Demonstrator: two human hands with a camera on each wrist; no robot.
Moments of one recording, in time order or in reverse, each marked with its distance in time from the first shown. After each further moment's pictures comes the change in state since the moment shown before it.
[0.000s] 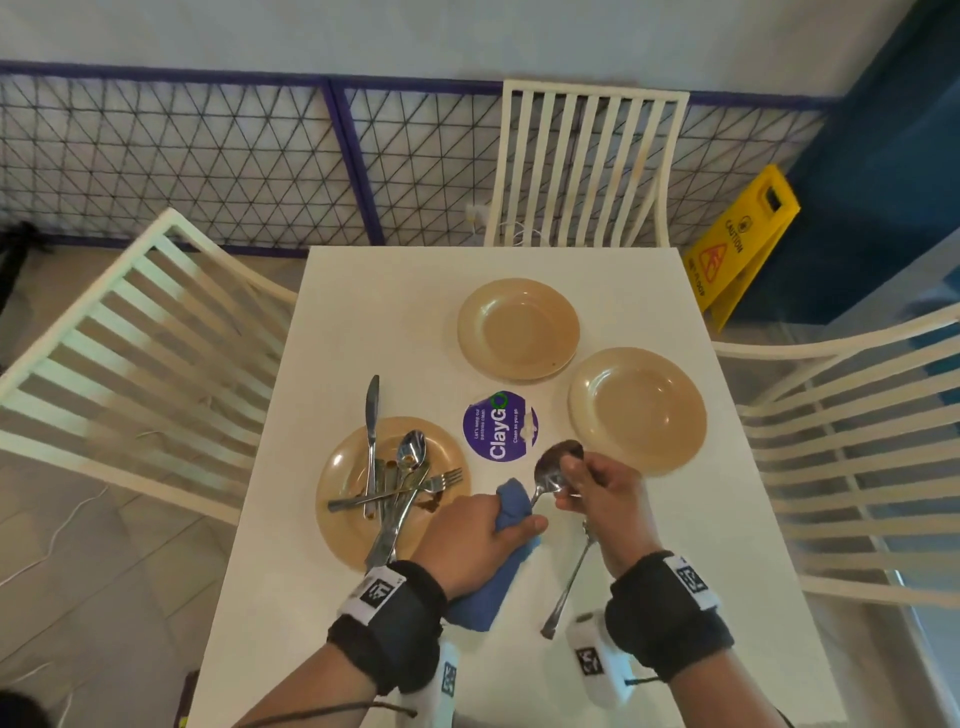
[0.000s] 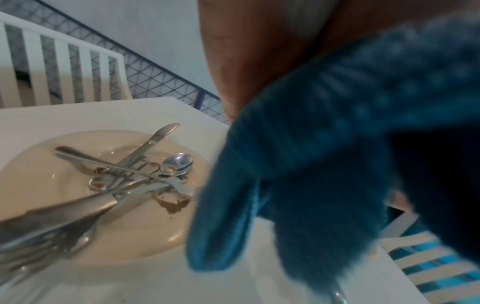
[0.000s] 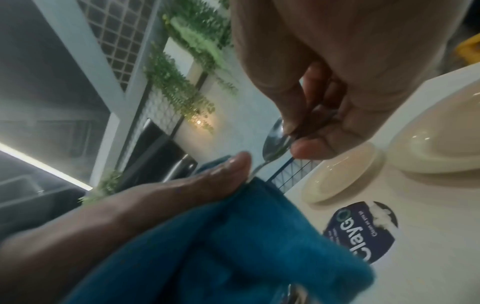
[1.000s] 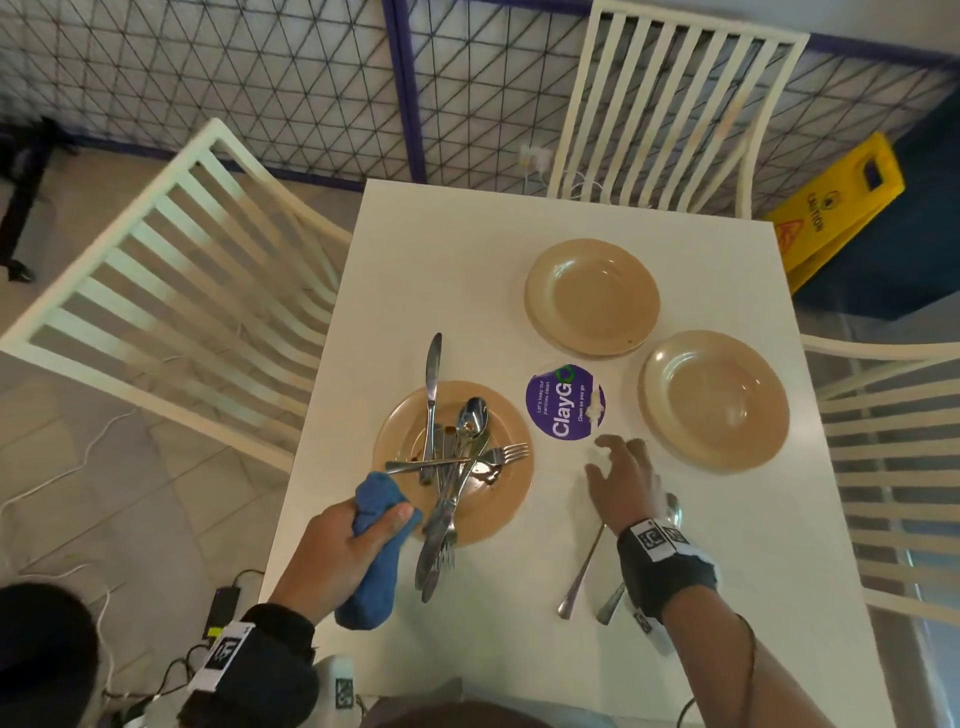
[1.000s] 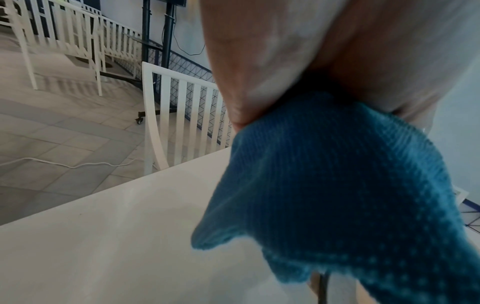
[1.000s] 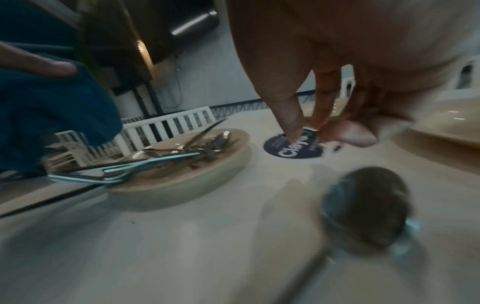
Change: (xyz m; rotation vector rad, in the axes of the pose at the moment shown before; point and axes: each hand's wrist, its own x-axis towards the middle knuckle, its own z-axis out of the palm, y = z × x) left_hand -0.085 -0.164 -0.058 -0.341 0.336 -0.489; right_hand 0.047 0.063 0.061 -1.057 -0.020 -0.033
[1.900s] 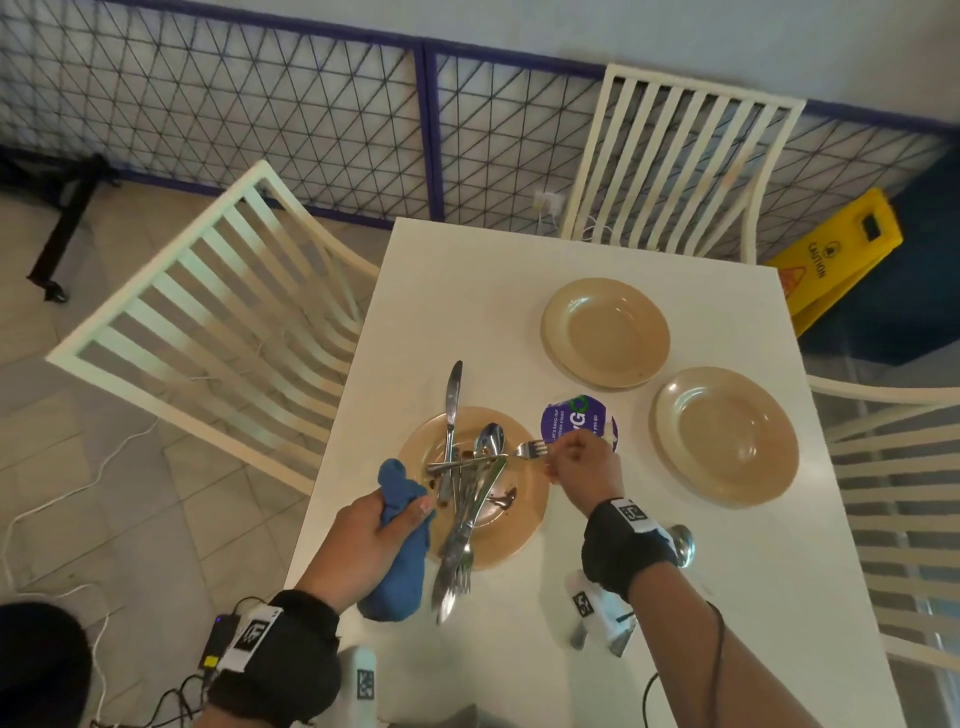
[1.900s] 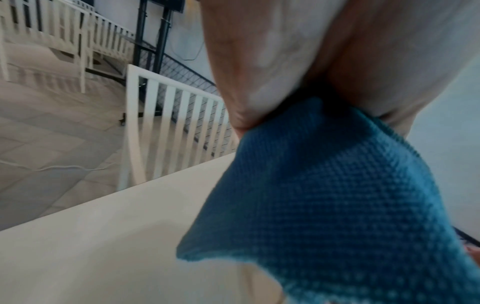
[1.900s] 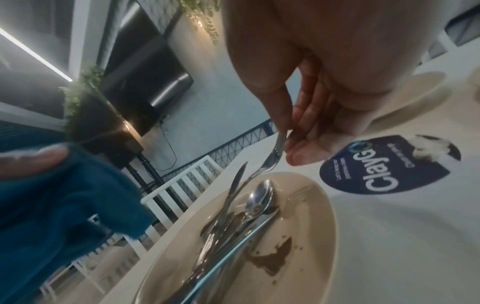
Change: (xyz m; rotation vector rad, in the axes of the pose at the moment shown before) left_hand 0.001 0.023 -0.018 -0.063 -0.065 0.090; right_hand -0.001 -0.087 -0.012 0.536 -0.053 -0.004
